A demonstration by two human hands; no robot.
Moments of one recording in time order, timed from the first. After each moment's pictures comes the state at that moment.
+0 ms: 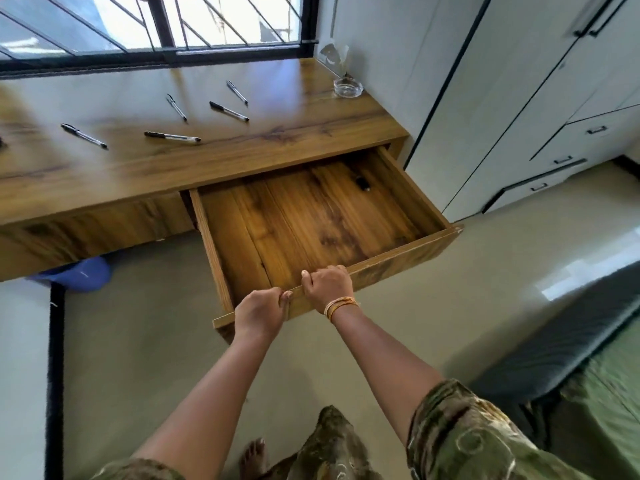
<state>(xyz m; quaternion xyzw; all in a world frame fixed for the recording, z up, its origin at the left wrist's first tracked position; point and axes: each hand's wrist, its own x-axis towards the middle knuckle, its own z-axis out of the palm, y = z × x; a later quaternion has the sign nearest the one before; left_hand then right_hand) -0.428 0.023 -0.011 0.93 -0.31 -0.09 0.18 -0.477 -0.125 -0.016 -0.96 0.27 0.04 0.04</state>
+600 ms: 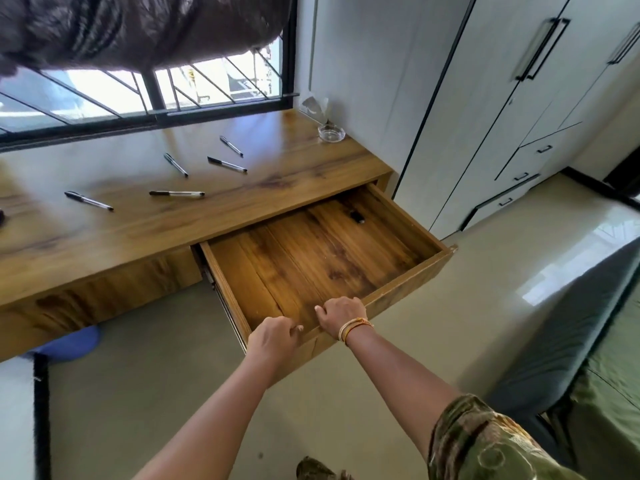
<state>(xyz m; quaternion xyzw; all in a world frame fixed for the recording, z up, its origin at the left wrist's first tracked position) -0.372 0.036 0.011 0.88 -0.39 -0.20 0.18 -0.451 -0.115 0.007 -0.93 0.34 0.12 0.06</state>
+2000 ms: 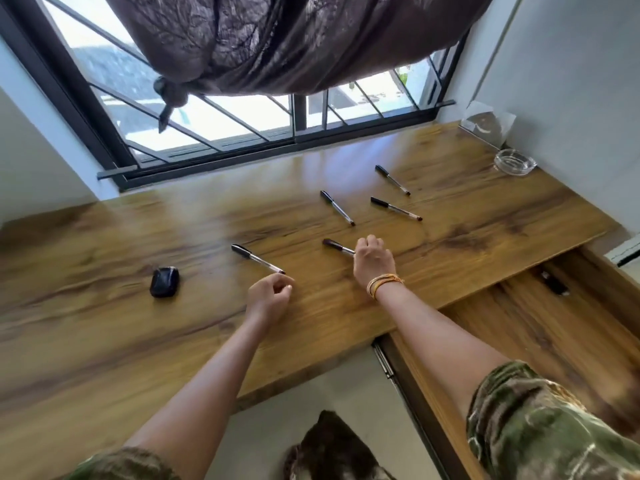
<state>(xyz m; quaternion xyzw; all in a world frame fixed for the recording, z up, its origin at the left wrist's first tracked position) 0.102 0.138 0.024 0.89 -0.17 -0.18 0.39 0.030 -0.080 0.021 -0.95 0.30 -0.05 0.02</state>
